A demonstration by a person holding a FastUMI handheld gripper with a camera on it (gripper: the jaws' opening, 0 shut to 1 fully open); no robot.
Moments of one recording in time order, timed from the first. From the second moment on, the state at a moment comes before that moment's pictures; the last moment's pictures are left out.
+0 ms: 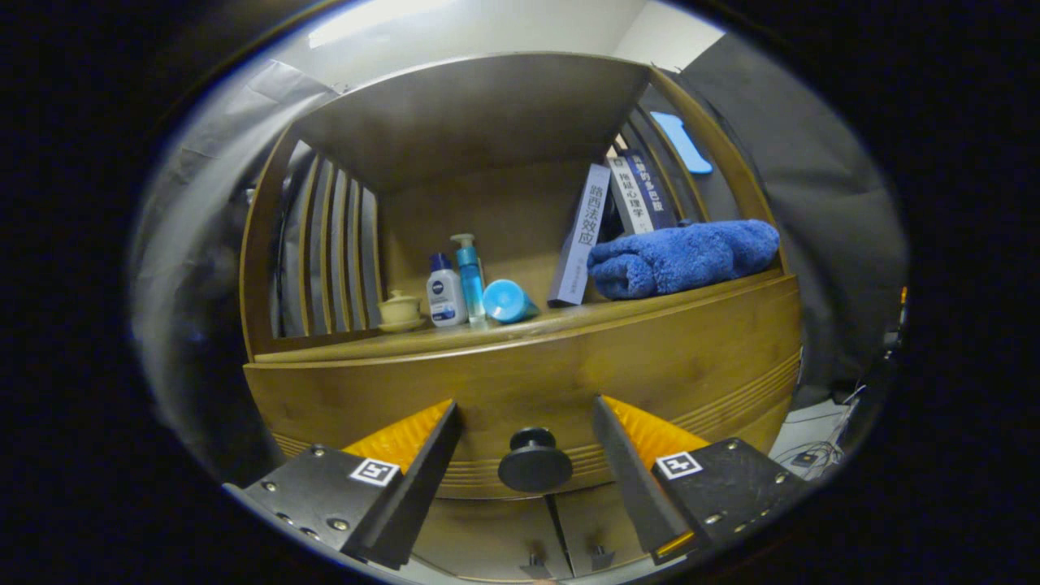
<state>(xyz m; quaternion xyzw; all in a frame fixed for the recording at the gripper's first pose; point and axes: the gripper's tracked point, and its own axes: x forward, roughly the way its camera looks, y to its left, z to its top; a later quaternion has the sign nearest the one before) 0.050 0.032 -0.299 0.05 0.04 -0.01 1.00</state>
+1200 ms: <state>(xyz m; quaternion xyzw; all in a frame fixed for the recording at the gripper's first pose) 0.015 0.049 -0.199 -0.04 0.18 -0.04 0.98</state>
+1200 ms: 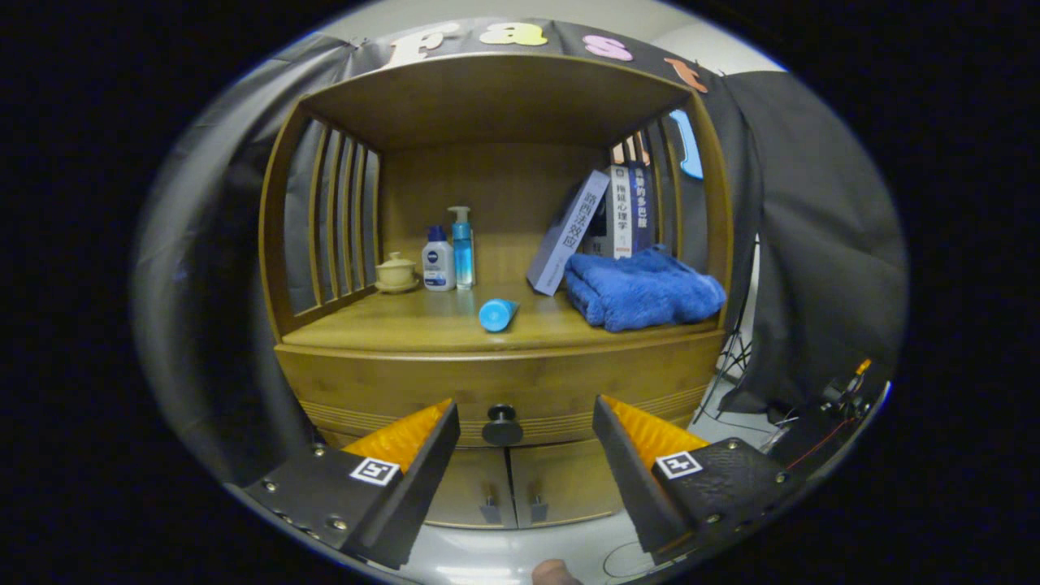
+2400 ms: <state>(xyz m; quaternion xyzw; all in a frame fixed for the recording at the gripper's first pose) -0.097 -0.001 -0.009 -0.01 0.10 0.00 0.99</state>
